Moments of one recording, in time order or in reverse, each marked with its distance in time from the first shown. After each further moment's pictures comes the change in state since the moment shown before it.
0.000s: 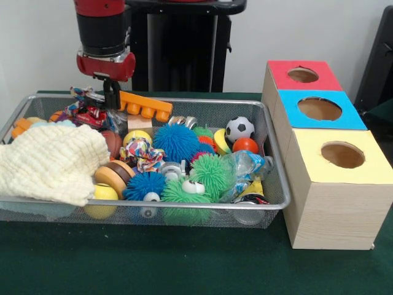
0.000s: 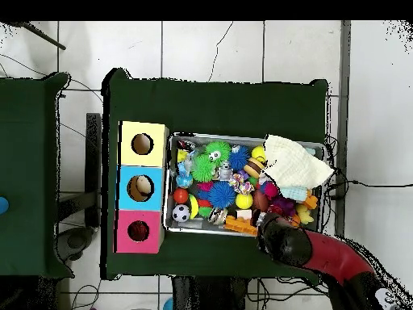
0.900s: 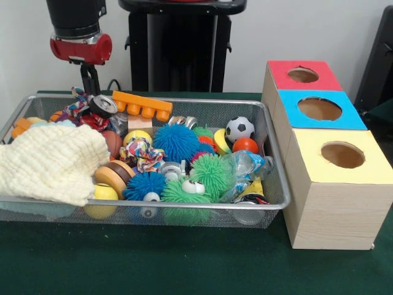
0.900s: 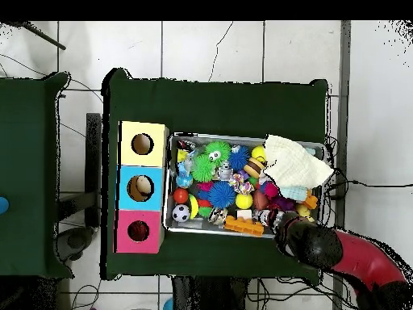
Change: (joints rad) arm -0.166 -0.085 0.170 0.000 -0.041 0.163 0.000
